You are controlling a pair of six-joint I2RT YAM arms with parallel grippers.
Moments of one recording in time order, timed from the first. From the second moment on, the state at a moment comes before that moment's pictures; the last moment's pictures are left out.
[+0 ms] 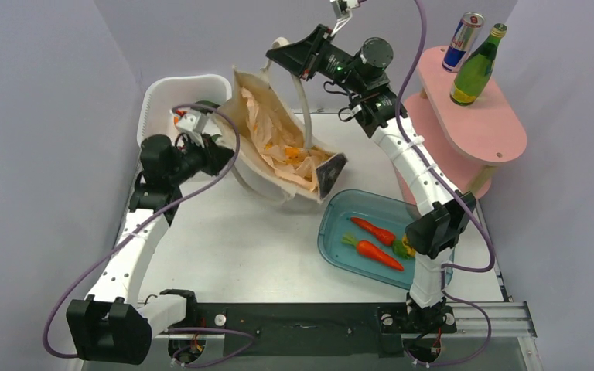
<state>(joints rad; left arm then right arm) -0.10 1.10 0.89 -0.04 0.55 -0.18 0.52 1.91 2.16 0.16 -0.65 0.82</state>
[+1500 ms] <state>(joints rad) 0.06 1.93 1.86 0.04 0.56 -0.24 0.38 1.95 2.23 0.09 -0.37 0.64</state>
